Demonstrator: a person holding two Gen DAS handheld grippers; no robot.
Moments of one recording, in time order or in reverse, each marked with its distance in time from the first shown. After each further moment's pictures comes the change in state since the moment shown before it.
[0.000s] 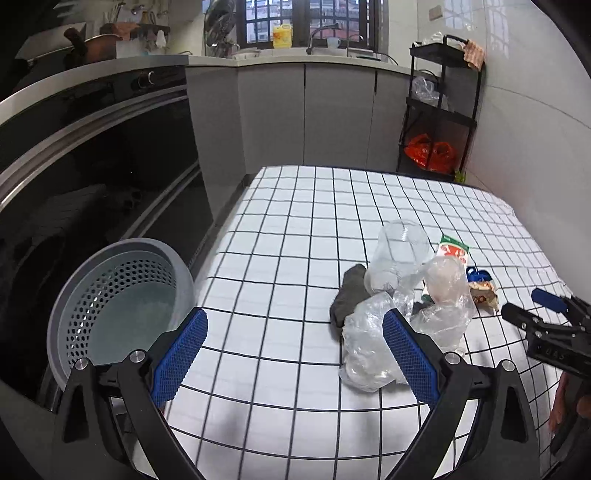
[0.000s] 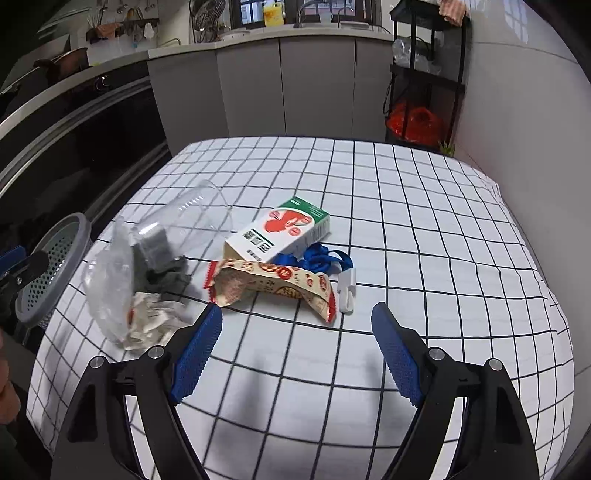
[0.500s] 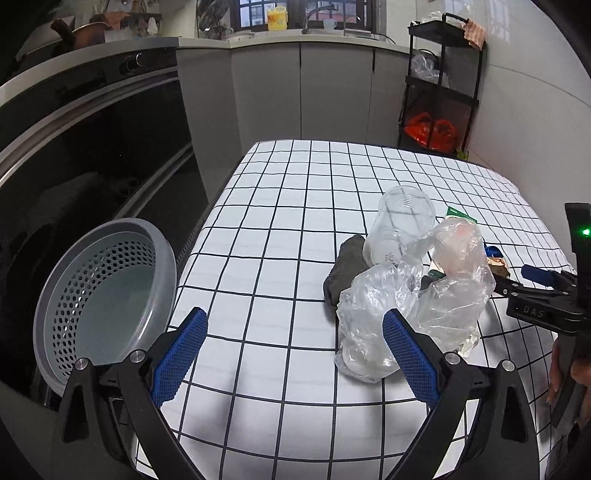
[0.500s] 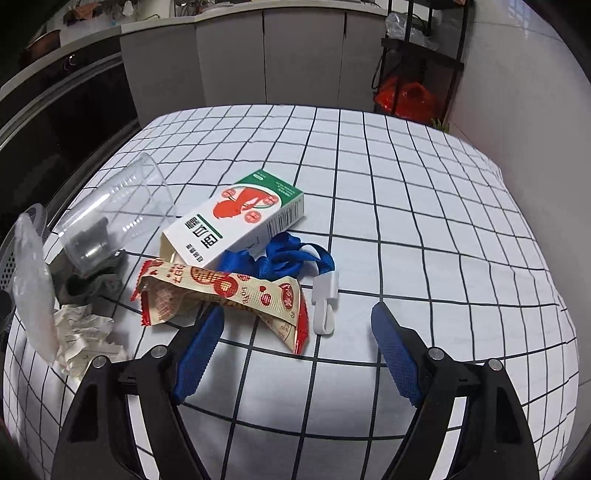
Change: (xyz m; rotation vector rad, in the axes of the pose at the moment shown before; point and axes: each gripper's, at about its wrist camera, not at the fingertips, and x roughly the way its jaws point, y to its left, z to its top) left arm 0.025 -0.006 -0.014 0.010 0.063 -0.004; right arm 0.057 -0.014 0.008 0.009 0.088 -0.064
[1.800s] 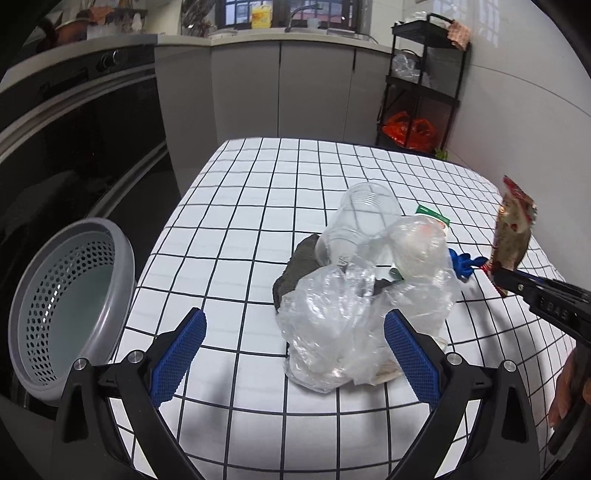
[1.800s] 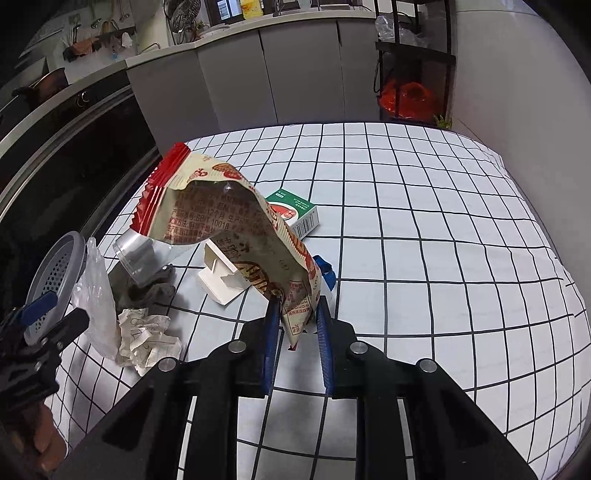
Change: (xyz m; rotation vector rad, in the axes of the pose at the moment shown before) left arm 0.010 -0.023 0.003 -0.008 0.007 -0.090; right arm -0.051 -0.006 -0.005 0.090 -0.048 0.126
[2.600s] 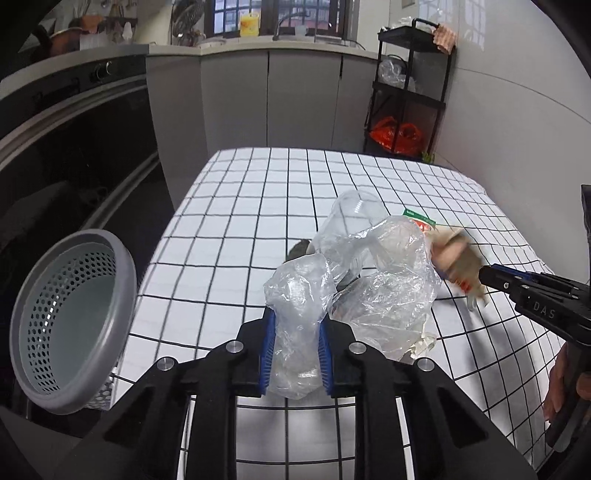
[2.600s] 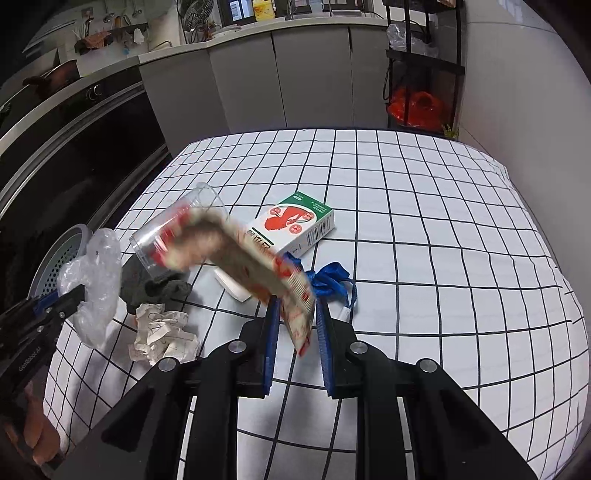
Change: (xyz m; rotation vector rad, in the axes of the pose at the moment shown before) left arm -0.024 0.001 -0.002 0.046 -0.048 -0.029; right arm -0.010 0.013 -0.003 -0.049 -0.024 0.005
